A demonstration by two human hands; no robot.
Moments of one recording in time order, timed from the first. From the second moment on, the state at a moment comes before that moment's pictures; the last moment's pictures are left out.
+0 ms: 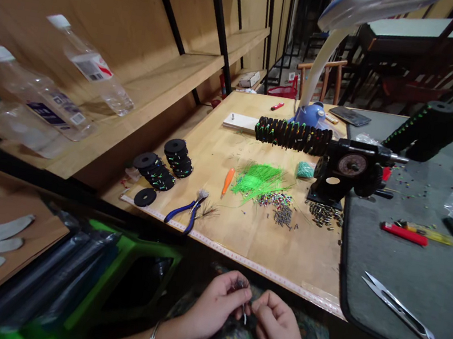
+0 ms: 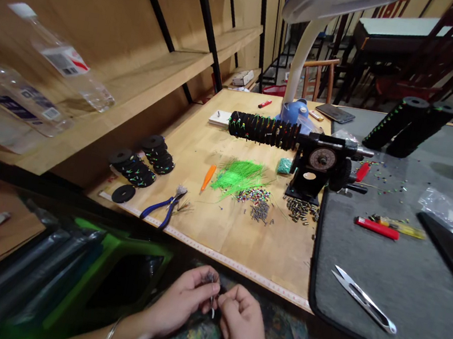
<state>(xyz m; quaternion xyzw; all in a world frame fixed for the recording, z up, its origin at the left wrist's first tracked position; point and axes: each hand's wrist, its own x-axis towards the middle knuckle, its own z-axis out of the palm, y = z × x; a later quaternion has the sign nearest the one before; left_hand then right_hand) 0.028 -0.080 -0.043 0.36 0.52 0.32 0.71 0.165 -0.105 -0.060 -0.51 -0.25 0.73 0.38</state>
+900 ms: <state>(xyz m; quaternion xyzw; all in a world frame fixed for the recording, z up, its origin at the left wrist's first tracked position) 0.032 -0.083 -0.031 0.42 0.52 0.29 0.68 0.167 -0.101 -0.059 -0.52 -0.30 0.69 0.42</state>
